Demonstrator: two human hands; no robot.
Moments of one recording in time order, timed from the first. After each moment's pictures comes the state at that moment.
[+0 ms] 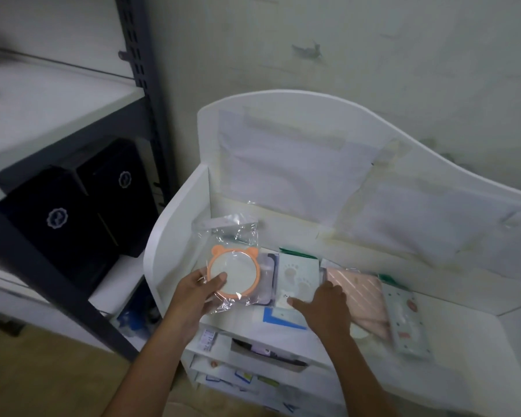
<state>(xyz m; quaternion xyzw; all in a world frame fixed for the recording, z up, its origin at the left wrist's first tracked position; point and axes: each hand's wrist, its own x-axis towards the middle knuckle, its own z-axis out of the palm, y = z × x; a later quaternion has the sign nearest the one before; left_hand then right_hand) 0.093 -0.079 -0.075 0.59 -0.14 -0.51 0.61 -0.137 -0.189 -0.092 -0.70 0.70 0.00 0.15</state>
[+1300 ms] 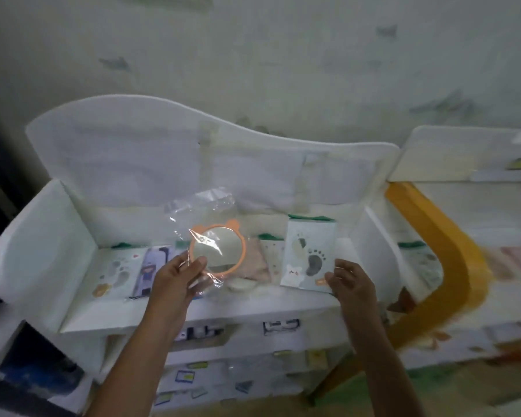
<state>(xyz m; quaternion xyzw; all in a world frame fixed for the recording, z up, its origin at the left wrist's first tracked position) -0.102 -0.080 -0.010 0.49 -0.26 -0.56 0.62 -0.405 -0.084 -0.012 -0.45 0.62 -0.53 0.37</state>
